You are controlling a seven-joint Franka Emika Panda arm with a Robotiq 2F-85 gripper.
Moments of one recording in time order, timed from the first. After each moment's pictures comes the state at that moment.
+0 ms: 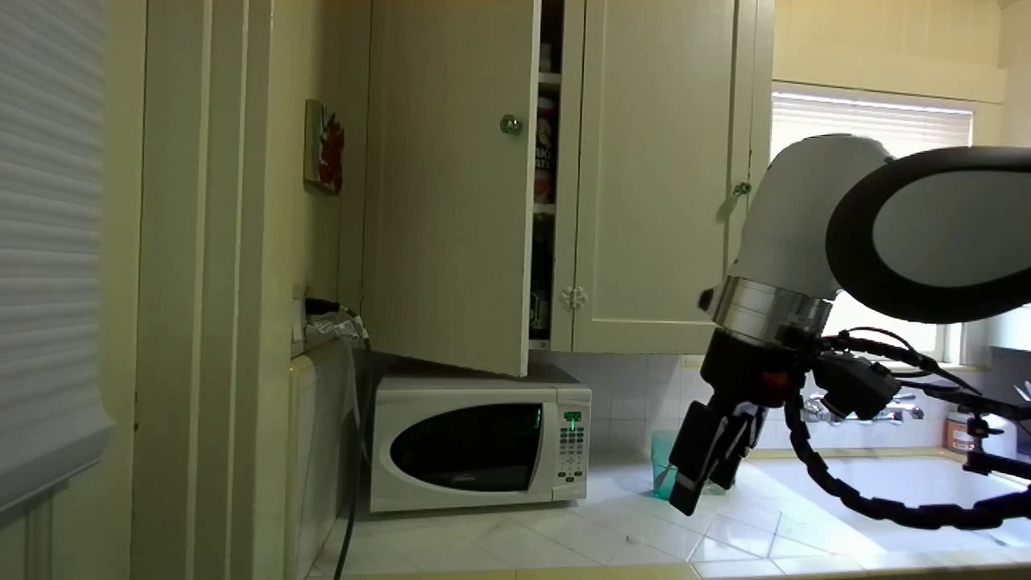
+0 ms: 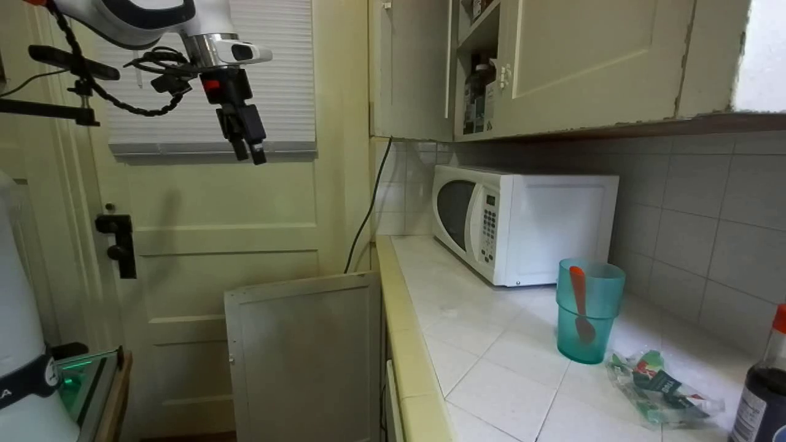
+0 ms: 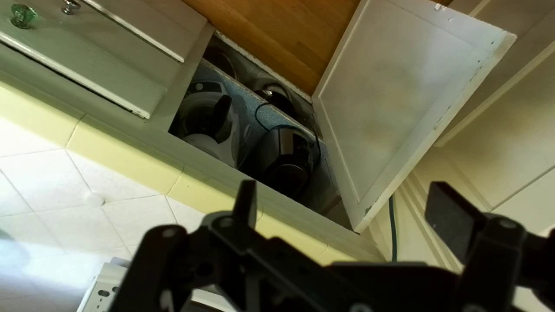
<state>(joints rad) 0.18 -0.88 0.14 -2.61 0.13 2.01 0.05</state>
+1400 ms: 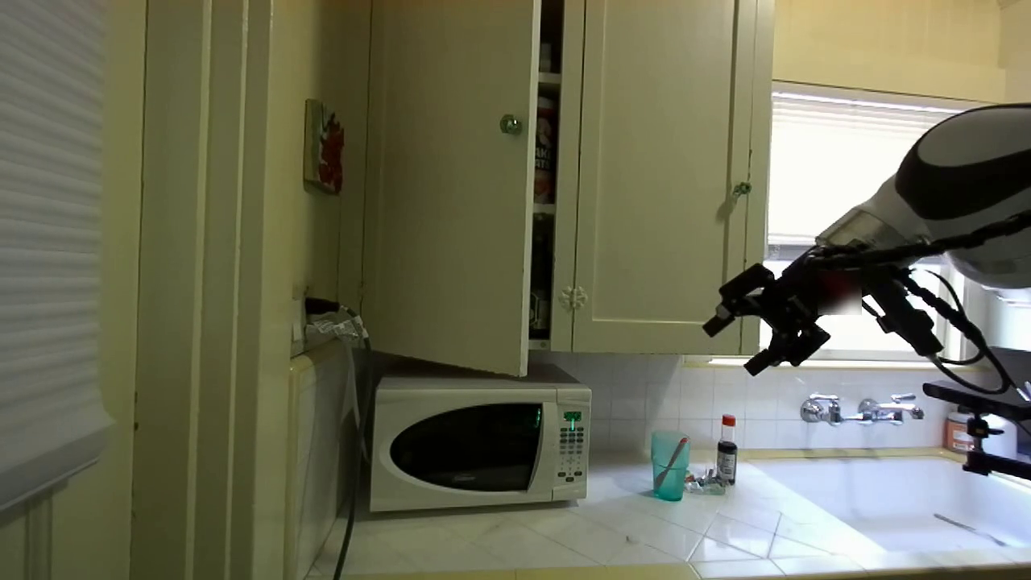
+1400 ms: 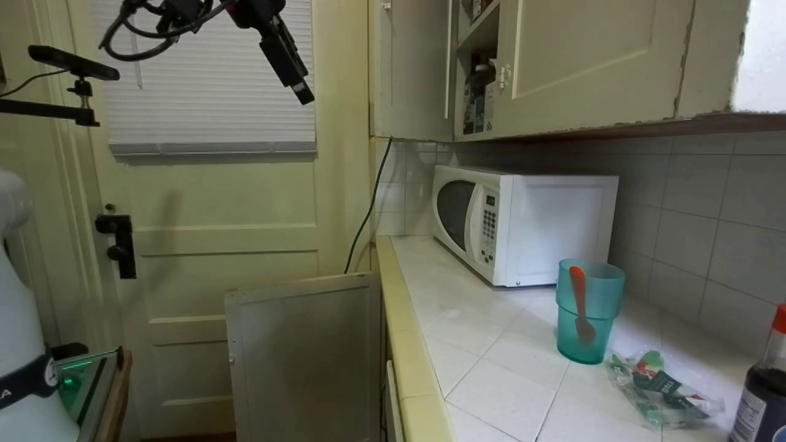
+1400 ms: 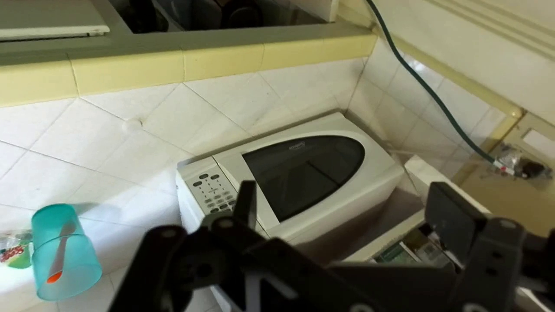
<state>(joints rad) 0.02 -0.96 -0.24 -2.54 0.37 2.20 0.05</state>
